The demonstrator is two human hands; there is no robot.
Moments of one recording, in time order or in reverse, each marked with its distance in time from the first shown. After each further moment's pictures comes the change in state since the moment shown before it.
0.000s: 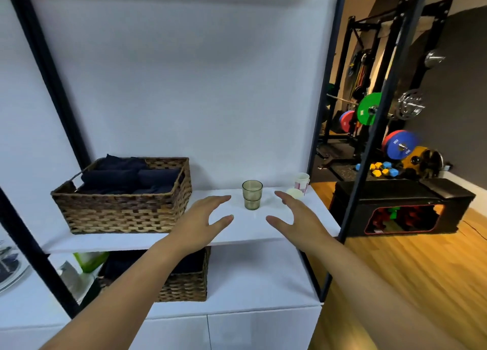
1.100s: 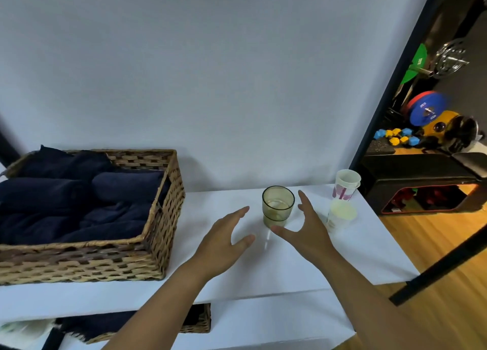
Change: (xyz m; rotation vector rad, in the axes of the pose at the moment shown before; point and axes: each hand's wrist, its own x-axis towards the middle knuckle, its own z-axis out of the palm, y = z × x) left_hand 0.185 -0.171 0.120 -0.261 -0.196 -0.195; right_hand 0.226 0.111 0.131 0.237 0.026 0.317
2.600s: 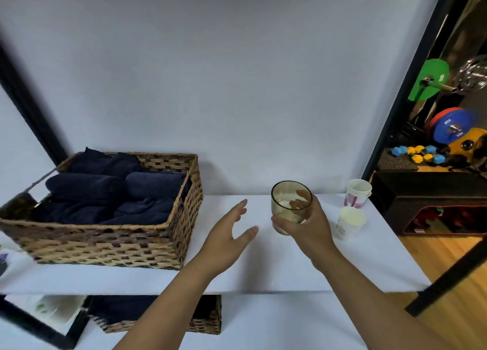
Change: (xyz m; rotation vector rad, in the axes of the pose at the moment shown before) left_hand -0.030 0.022 -0.015 -0.216 0.139 -0.063; right_hand -0.018 -0.038 0.014 0.313 0.092 -0.118
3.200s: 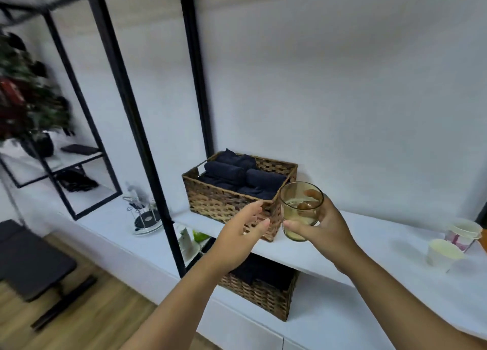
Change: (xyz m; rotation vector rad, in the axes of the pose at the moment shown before) left_hand -0.230 0.087 -0.093 0.054 0.419 -0.040; right_hand -0.144 -0.131 0.052 0.082 -0.552 -0.297
